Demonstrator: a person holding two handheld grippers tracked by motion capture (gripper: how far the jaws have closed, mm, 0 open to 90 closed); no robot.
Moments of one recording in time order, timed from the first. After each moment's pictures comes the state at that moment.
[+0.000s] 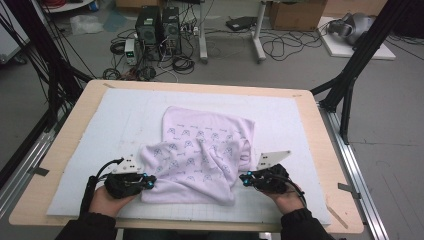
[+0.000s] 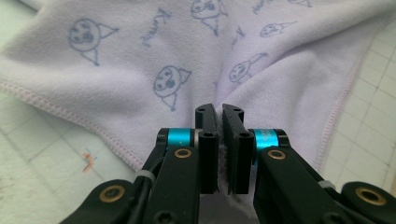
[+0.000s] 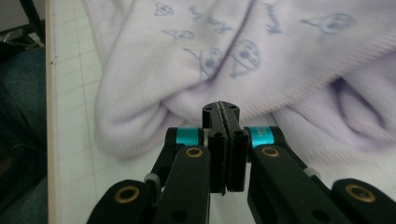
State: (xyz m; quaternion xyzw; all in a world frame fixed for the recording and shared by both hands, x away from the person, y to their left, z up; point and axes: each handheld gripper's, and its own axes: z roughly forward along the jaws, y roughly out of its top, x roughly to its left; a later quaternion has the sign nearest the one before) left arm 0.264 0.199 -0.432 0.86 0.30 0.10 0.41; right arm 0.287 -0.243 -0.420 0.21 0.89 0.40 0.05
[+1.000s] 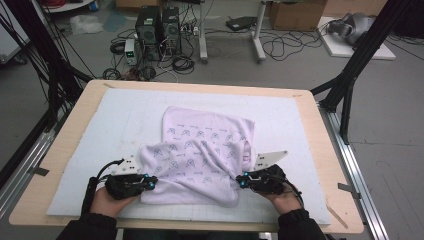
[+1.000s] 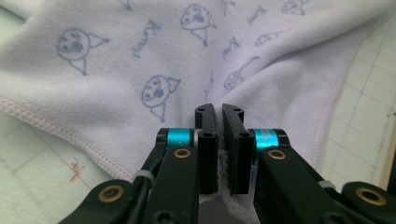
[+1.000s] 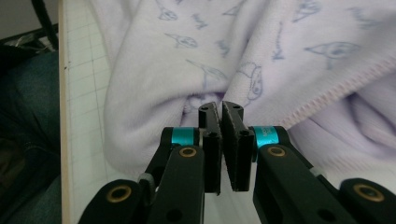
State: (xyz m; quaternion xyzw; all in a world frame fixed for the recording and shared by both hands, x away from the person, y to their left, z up) left arm 0.261 0.199 -0.431 0.85 0.30 0.09 0.43; right arm 0.286 -0.235 -0.420 0.20 0.89 0.41 0.04
